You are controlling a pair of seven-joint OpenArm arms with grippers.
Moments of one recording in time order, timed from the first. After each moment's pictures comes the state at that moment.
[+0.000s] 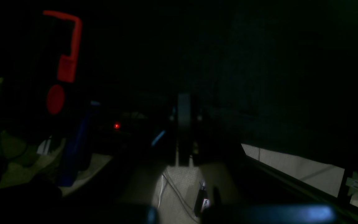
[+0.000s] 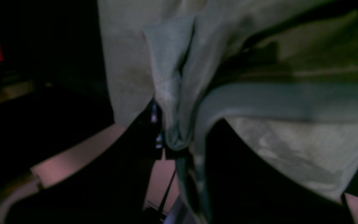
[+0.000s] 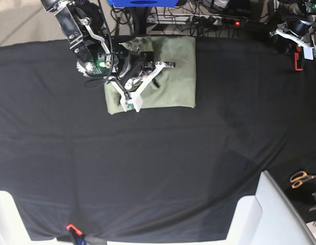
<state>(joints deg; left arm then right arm) 31.2 -11.9 -47.3 81.6 -28.9 -38.1 32.0 -9.7 3.6 -30.4 99.2 25.4 -18.4 -62.4</state>
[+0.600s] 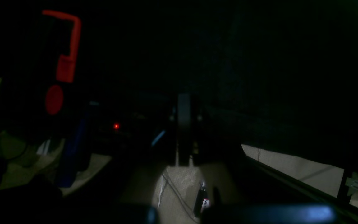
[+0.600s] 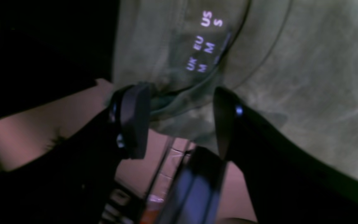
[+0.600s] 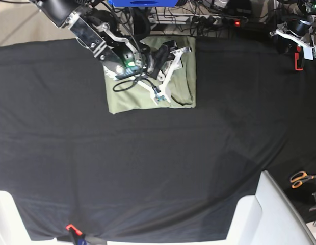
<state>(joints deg) 31.2 -11.9 -47.3 81.5 -28.9 -38.1 32.0 -1.0 4.6 -45.9 90.5 25.6 -18.2 -62.7</state>
